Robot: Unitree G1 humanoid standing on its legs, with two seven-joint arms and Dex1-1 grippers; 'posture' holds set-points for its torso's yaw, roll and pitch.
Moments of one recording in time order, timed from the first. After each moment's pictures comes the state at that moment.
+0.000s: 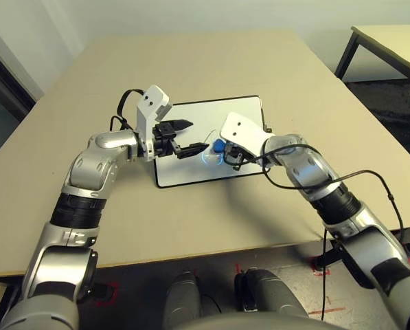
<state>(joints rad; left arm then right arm) -0.58 0.64 -0.05 0.04 -0.32 0.57 -0.92 -0.76 -0.31 0.49 0.04 -0.10 0.77 0.71</state>
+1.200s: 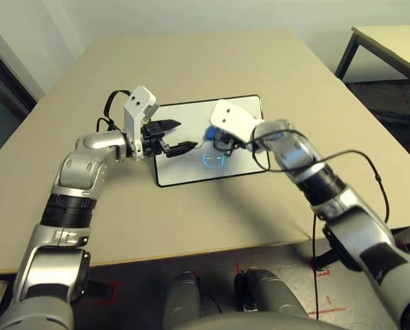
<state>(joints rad) -0.57 0.69 -0.02 0.11 -0.32 0.54 -0.93 -0.98 -0.22 0.42 0.39 -0.12 0.56 0.65</state>
